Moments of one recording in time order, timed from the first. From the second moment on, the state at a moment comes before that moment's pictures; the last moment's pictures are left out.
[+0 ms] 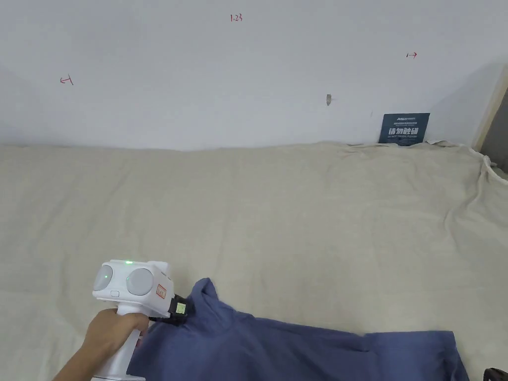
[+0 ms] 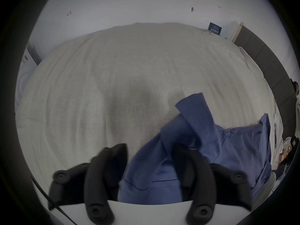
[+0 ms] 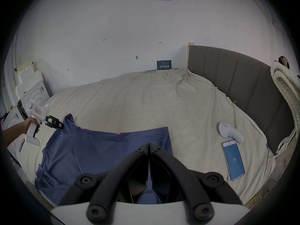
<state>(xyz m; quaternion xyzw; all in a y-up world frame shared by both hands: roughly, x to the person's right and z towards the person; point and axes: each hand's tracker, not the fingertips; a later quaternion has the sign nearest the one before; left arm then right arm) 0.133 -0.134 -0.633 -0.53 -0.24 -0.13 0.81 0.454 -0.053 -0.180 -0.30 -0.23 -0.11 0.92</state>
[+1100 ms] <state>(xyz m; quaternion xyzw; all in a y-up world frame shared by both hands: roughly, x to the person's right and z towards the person) 0.076 -0.060 -0.563 -0.44 -0.29 -0.11 0.84 0.575 -0.159 -0.349 -0.48 -0.23 -0.15 0.83</state>
